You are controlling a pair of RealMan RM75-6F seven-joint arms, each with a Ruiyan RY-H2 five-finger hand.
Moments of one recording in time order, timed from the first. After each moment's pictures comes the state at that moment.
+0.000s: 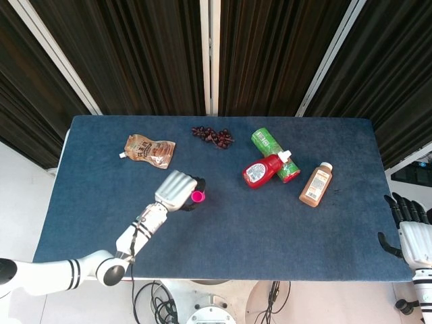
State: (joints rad) left arm -0.86 -1.57 -0.25 -1.57 1.14 0.92 0.40; right arm 0.07 -1.06 0.05 -1.60 -1.40 1.37 0.02
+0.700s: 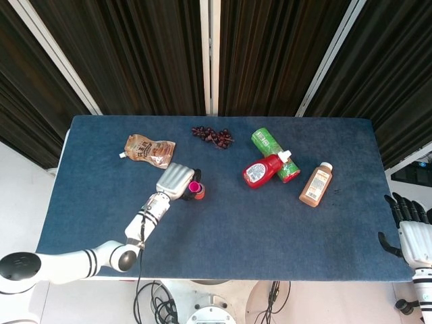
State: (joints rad) left arm -0.93 -1.68 -0.25 -1.35 1.01 0.87 0.38; right arm 0.07 -1.06 0.05 -1.59 -1.39 1.36 0.02
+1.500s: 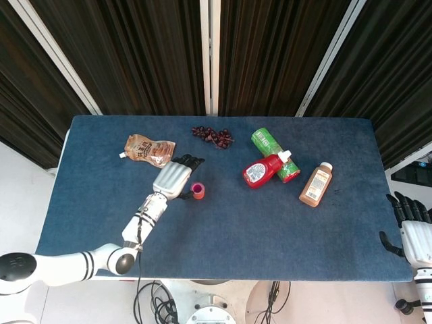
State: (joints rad) left arm -0.90 -1.63 -0.24 -1.44 1.02 0.99 0.41; right arm 0.07 -1.05 0.06 -1.60 -1.40 1.37 0.03
